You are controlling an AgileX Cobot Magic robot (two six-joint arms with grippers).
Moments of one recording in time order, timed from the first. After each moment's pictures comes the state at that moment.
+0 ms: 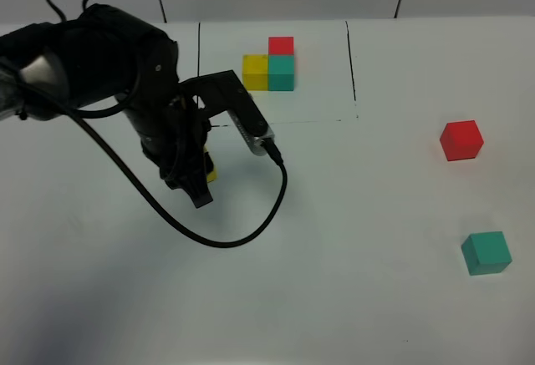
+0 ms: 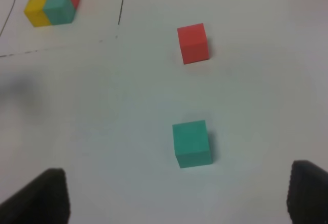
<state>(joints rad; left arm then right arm) -0.56 1.90 -1.33 0.08 0.85 0.54 -0.04 0.01 -0.50 0.11 1.05 0.03</state>
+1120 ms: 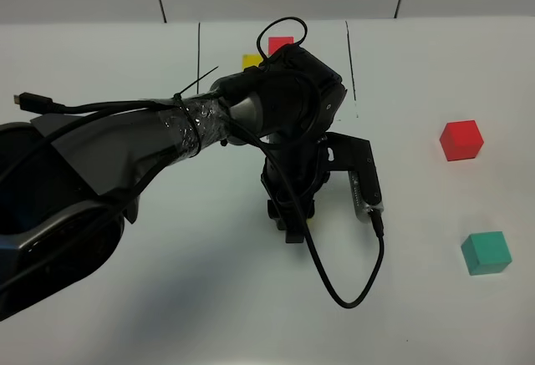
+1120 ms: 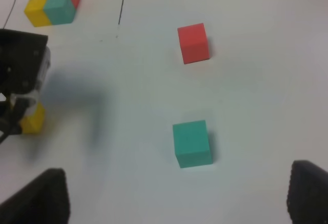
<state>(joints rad) -0.80 2.33 -1.81 0.07 1.11 0.70 -0.04 0.01 -0.50 0.11 1.05 0.03</state>
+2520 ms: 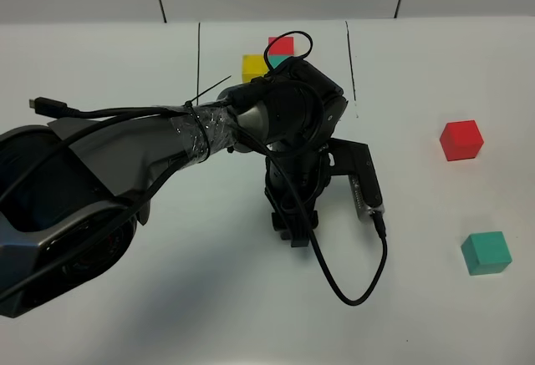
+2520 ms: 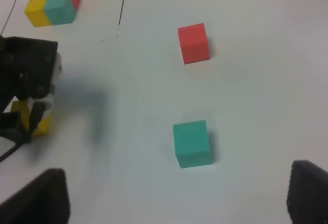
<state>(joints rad) -0.80 2.36 -1.81 0.09 1.07 0.65 -0.04 0.01 -0.50 0.11 1.05 0.03</state>
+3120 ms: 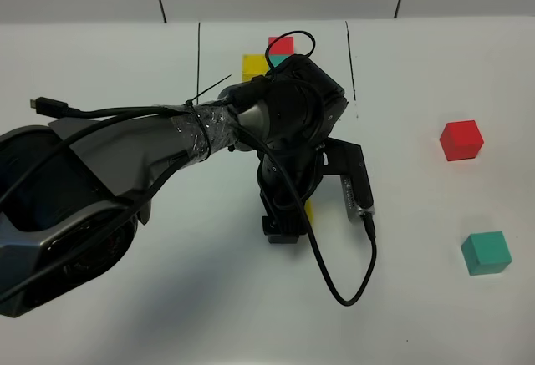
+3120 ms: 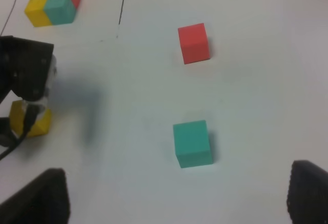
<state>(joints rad) -0.80 2.37 -1.83 0.14 1.14 0.64 -0.04 0.01 -0.50 0.11 1.05 0.03</state>
